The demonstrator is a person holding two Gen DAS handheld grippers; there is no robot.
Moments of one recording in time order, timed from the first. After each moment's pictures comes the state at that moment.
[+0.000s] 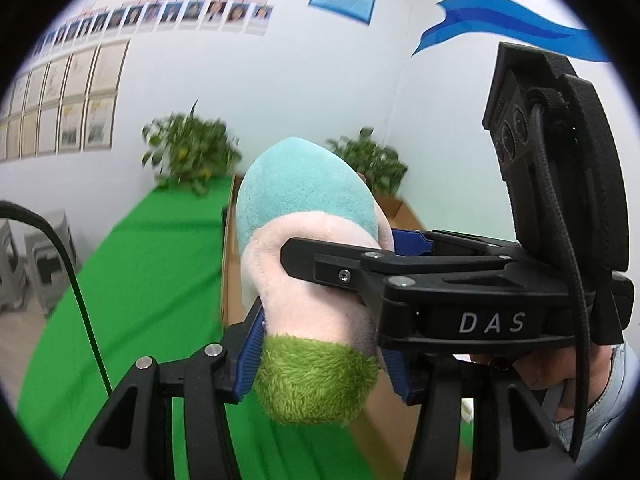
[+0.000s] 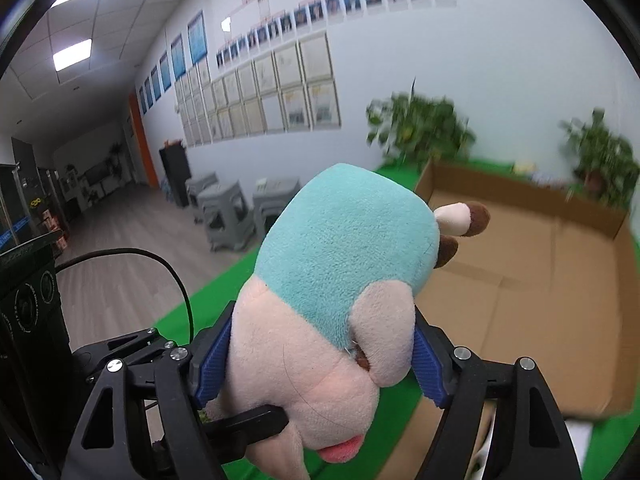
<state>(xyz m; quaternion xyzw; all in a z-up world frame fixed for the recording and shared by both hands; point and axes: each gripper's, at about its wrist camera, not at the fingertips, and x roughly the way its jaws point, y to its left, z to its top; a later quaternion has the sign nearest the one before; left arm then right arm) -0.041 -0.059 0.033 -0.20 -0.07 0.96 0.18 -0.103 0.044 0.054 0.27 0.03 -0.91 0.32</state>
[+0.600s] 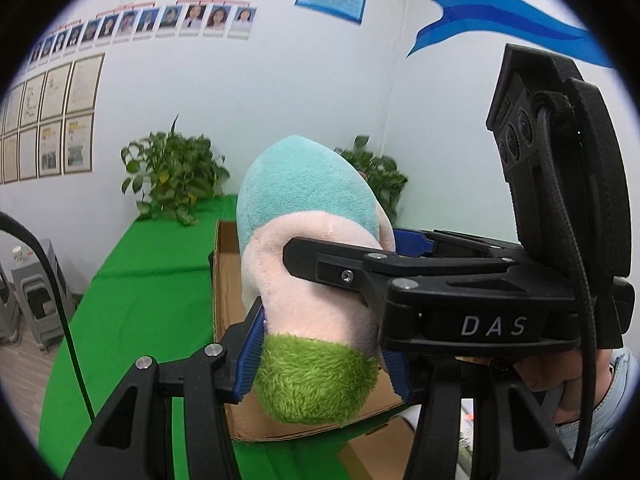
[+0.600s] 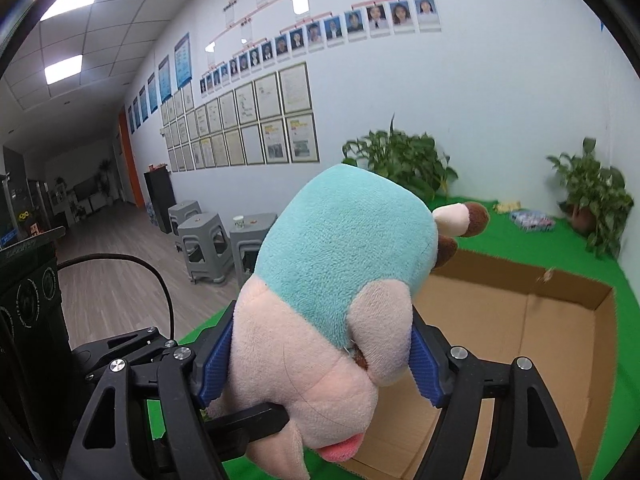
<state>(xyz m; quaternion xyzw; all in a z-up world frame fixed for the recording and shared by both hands) -0.128 -0.052 0.057 -0.21 -0.05 0.96 0.19 -0.233 0.073 0.136 0.25 0.01 -0.92 0.31</state>
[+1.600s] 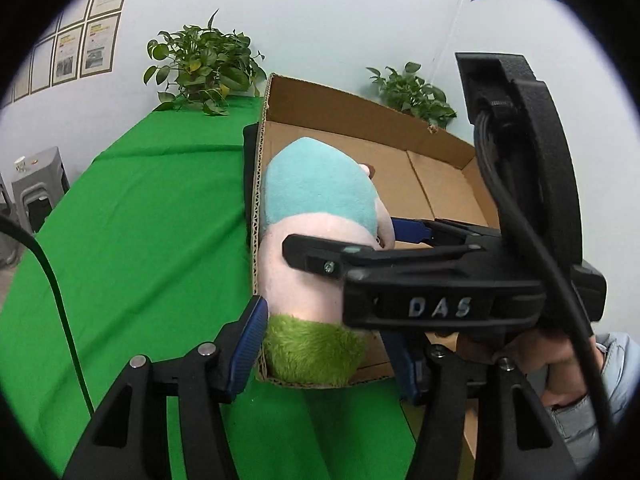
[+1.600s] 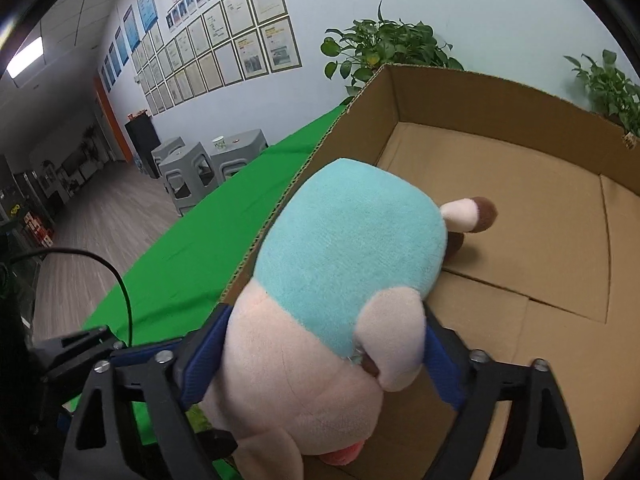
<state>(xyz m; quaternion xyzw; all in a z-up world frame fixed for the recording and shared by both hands) -0.177 -0.092 -0.046 -0.35 -0.09 0.92 0.17 -0.346 0.015 -0.068 0.40 0.02 -0.87 0.28</state>
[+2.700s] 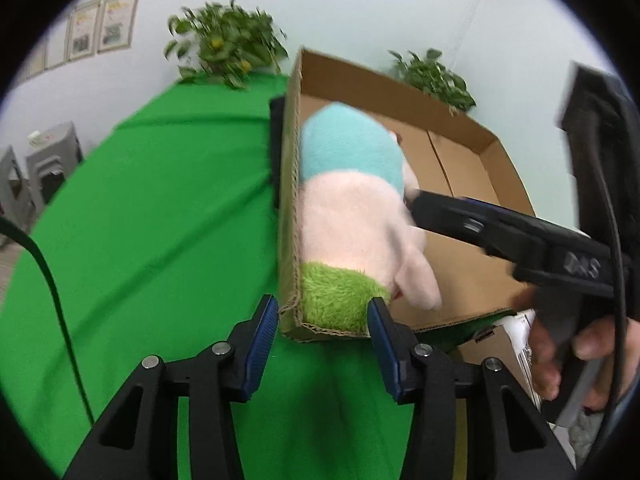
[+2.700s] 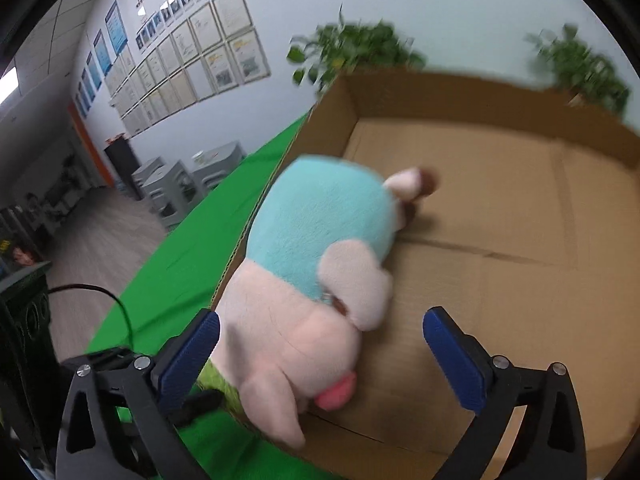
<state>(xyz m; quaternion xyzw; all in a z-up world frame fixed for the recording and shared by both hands) -0.161 -0.108 -0.046 -0.38 -0.10 0.91 0.13 -0.318 0.048 -0.053 0.39 -0.01 -0.89 0.22</state>
